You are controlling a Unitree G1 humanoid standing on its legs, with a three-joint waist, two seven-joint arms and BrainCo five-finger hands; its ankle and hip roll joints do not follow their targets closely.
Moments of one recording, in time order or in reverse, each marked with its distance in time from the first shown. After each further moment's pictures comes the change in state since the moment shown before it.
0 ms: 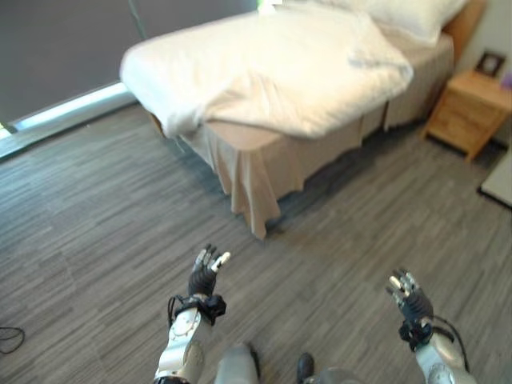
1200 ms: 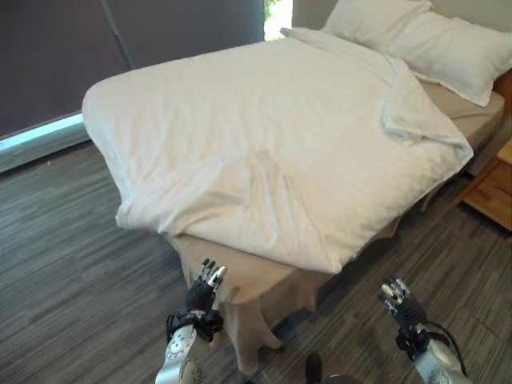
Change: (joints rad) left arm 0.100 0.018 0.001 -0.027 -0.036 -0.015 -0.038; right arm 0.050 0.014 0.069 0.000 -0.039 0.030 0.068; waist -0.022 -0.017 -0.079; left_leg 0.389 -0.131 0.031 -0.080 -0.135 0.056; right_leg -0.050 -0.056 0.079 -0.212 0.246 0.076
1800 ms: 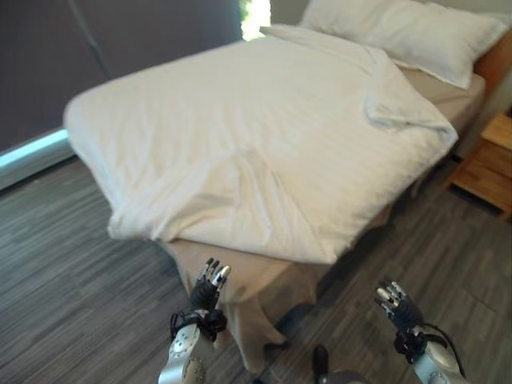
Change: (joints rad) left arm -0.026 0.015 -0.012 0.001 0.002 0.000 0.001; right arm 0.003 0.018 -0.004 0.003 -0.003 0.012 0.016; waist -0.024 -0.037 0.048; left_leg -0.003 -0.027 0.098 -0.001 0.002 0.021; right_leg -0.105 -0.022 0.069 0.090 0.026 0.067
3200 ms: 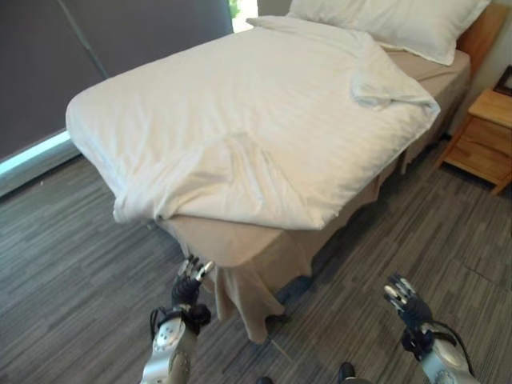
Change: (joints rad) left arm -0.082 0.135 0.061 -0.009 0.112 -0.001 0.052; right arm 0.033 -0.034 -0.051 -0.021 -0.037 -0.002 -0.007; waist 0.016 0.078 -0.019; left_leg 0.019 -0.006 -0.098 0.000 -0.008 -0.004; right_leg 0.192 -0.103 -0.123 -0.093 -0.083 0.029
